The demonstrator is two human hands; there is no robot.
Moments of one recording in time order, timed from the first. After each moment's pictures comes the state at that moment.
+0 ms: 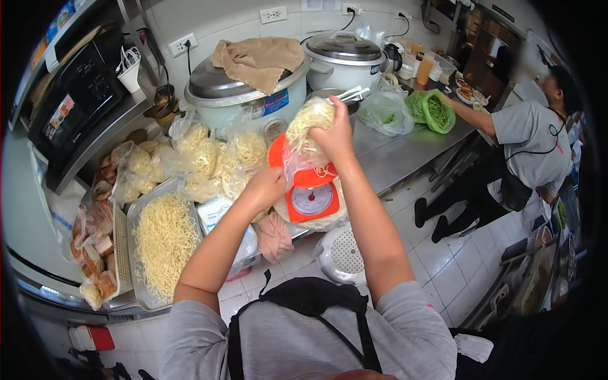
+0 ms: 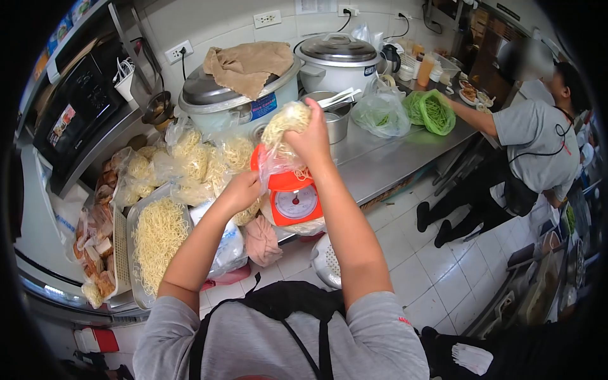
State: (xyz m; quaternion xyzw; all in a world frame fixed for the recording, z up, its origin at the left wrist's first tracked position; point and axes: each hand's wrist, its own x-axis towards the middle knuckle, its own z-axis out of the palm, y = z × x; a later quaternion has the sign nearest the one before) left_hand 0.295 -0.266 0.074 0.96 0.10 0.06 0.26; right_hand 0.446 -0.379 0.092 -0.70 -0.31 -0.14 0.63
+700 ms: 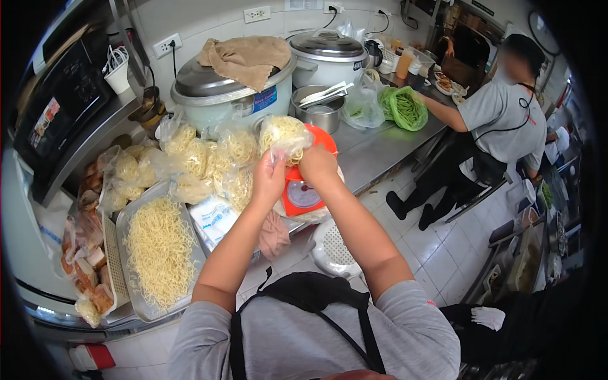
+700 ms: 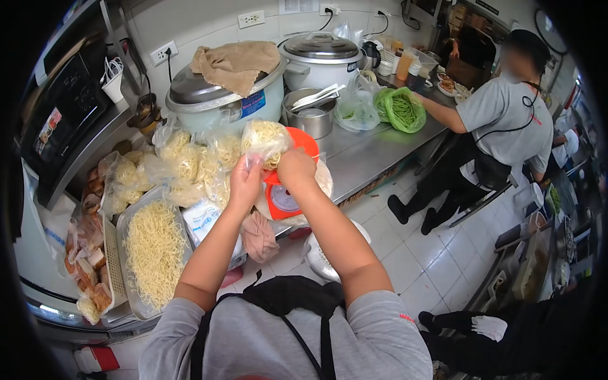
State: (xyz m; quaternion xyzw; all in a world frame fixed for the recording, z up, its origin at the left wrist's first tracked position) left_hand 0.303 -0.287 0.051 0.71 0.02 0.36 0.60; right_hand 0.395 -0.372 0.052 -0.94 -0.26 -0.02 0.20
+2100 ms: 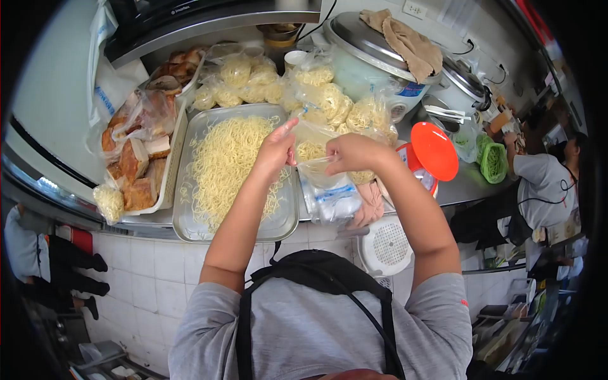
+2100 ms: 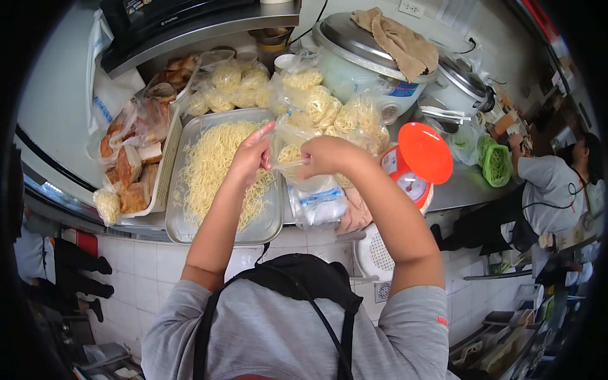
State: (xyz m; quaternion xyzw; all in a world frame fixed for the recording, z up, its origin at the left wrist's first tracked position) left_hand 0.076 -0.107 0.050 0.60 0.25 0.23 0.72; right_hand 0.231 -0.218 0.113 -0.70 -0.70 0.17 0.03
